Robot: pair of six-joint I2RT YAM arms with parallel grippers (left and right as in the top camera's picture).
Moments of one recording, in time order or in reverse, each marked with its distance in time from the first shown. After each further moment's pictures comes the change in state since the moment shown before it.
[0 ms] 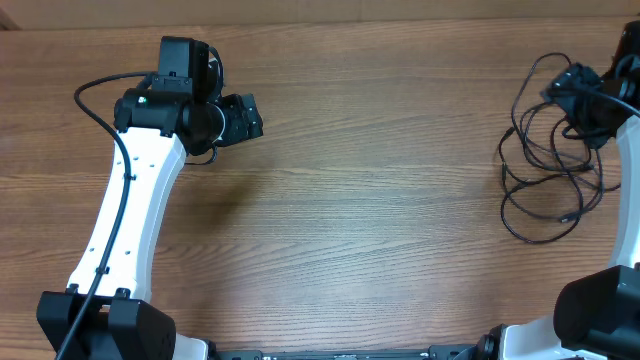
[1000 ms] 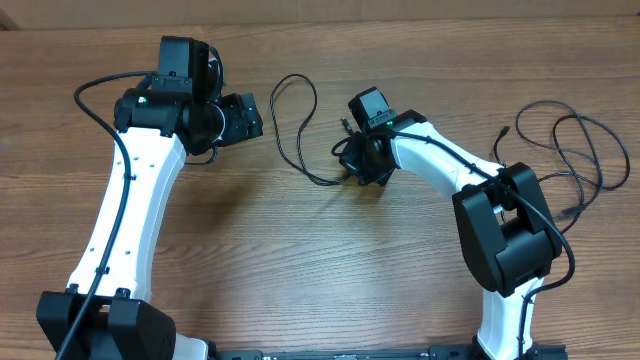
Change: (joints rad) left arm 0.000 0.000 0.000 0.003 0.000 0.000; right arm 0.753 0.389 -0.255 0.394 -0.090 0.489
